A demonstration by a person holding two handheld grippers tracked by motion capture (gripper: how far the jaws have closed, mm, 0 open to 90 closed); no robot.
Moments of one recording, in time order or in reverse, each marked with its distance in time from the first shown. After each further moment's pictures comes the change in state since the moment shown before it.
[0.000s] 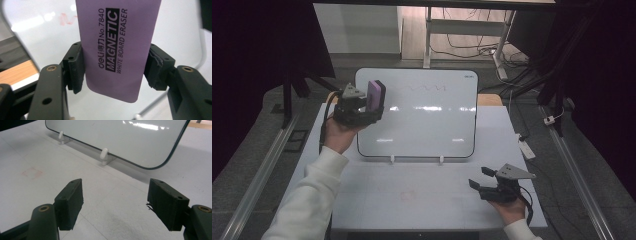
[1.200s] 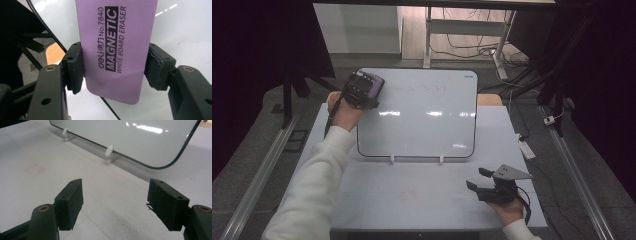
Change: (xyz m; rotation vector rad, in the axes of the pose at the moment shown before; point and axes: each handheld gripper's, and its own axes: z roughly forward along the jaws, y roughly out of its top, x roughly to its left) left arm 0.018 0.031 0.060 0.338 0.293 0.104; right arm 0.003 -0.001 0.005 0.011 0.024 -0.019
